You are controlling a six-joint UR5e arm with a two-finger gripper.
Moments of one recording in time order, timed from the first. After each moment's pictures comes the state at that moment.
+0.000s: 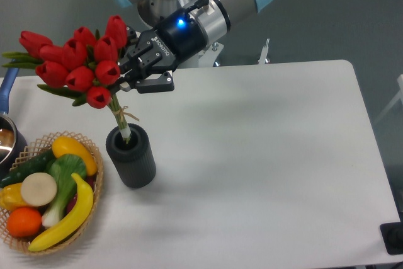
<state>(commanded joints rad) 2.58 -1.61 -1.93 -0.80 0.12 1.12</state>
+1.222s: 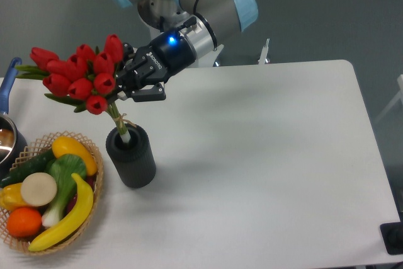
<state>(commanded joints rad) 2.58 -1.61 -2.07 -0.80 0.13 1.30</state>
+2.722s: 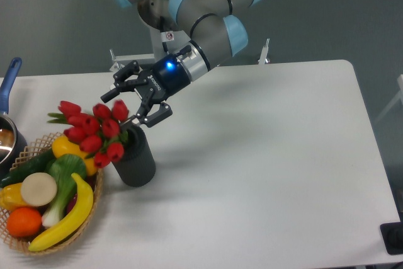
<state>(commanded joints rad) 2.58 -1.67 -2.18 -0.80 0.16 1.48</state>
